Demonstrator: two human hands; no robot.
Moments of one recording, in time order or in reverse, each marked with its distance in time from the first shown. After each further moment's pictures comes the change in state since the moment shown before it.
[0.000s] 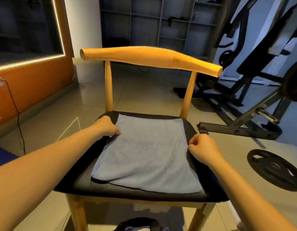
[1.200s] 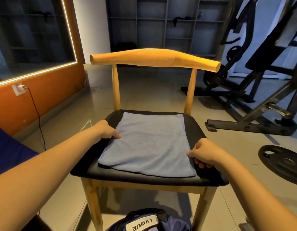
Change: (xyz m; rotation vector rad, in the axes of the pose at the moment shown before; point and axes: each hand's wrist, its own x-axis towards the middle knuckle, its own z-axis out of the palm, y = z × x) left_hand -0.059 -0.019 -0.014 0.016 -0.005 -0.126; right_hand -0.054 -0.003 -0.020 0.044 -0.365 0.106
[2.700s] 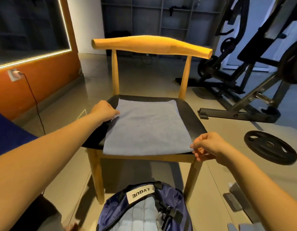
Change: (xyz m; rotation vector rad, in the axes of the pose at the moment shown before) left_hand -0.050 -0.014 0.007 -0.138 0.166 0.149; right_hand -0.073 0.045 0.014 0.465 0.019 0.052
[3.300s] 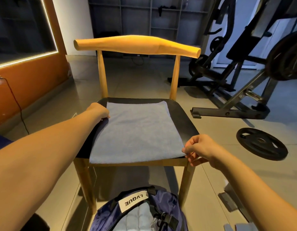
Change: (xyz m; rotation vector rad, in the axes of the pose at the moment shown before) left_hand 0.060 0.020 0.027 0.129 0.006 -0.170; right_hand 0.005 0.002 0.001 -0.052 -0.015 -0.043
